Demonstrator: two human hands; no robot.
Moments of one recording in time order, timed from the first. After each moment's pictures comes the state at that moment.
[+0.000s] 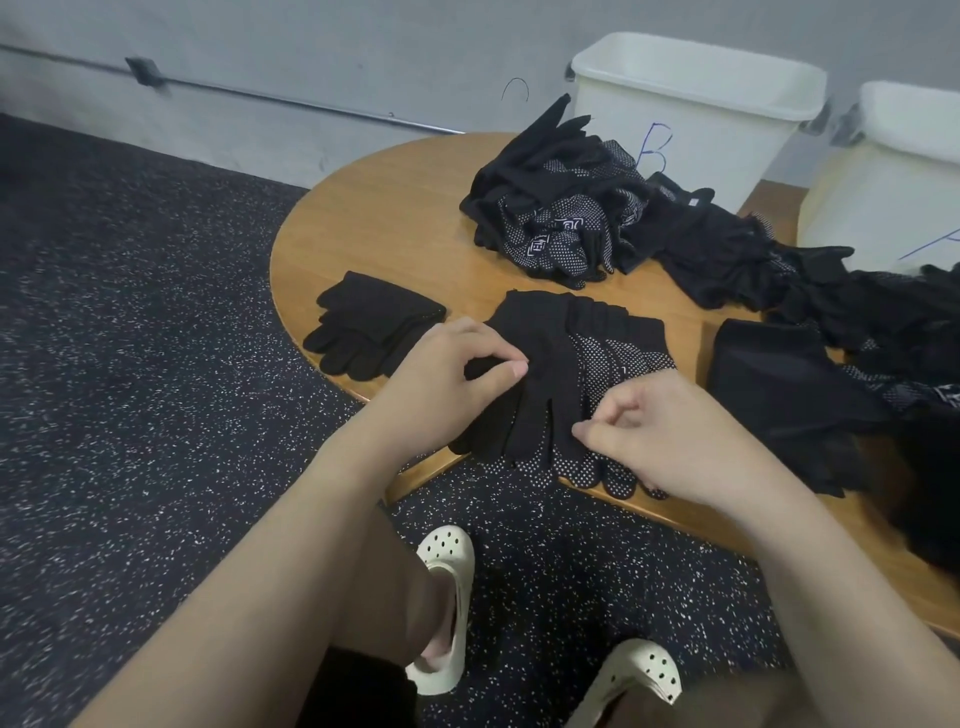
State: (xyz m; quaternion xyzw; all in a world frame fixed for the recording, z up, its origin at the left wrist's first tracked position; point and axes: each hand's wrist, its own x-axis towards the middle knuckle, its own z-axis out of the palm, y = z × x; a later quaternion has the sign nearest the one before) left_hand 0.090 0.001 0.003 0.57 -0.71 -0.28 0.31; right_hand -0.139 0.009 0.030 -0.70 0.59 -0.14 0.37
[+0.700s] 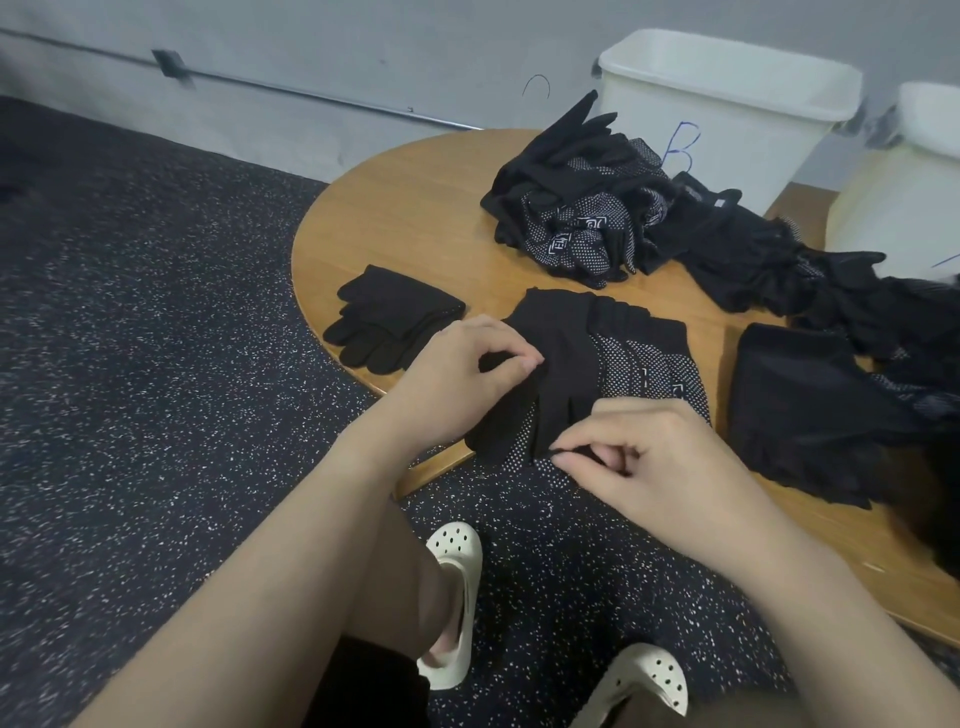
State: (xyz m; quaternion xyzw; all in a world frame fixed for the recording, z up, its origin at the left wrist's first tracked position) left_hand 0.092 0.002 0.007 0.58 -0.68 -0.30 0.33; right_hand -0.130 0.031 0.014 -0.85 0.42 -0.22 0.23
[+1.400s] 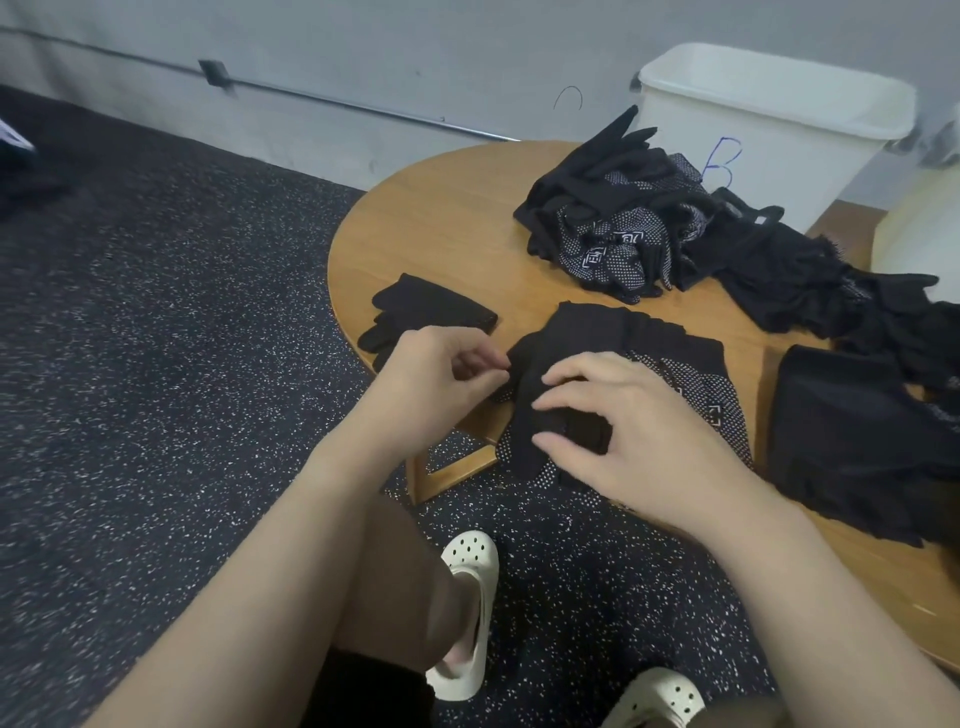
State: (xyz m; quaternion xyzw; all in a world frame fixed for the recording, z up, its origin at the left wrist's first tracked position) left_hand 0.133 0.009 0.001 0.63 -0.65 -0.24 0.35; right_hand -0.092 0.002 0.023 -0.89 0.40 -0.16 0.16
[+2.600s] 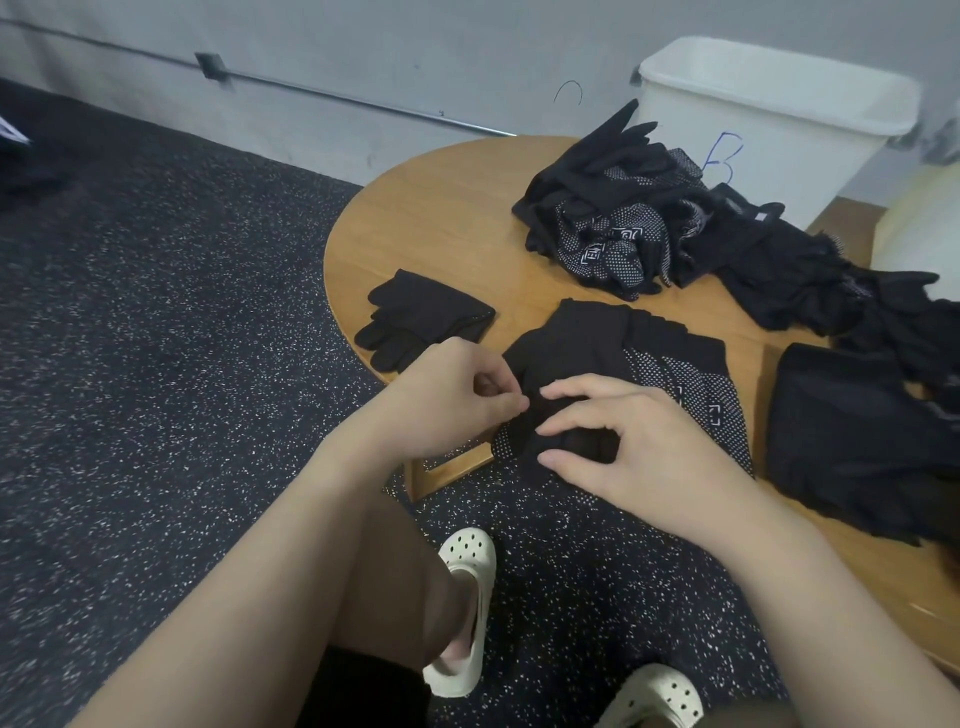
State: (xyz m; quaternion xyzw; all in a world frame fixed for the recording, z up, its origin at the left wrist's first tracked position) left_hand 0.122 0.011 0.012 0.61 -0.68 -0.32 0.24; right_hand -0.102 0.002 0.009 -0.85 0.43 -0.15 0.27
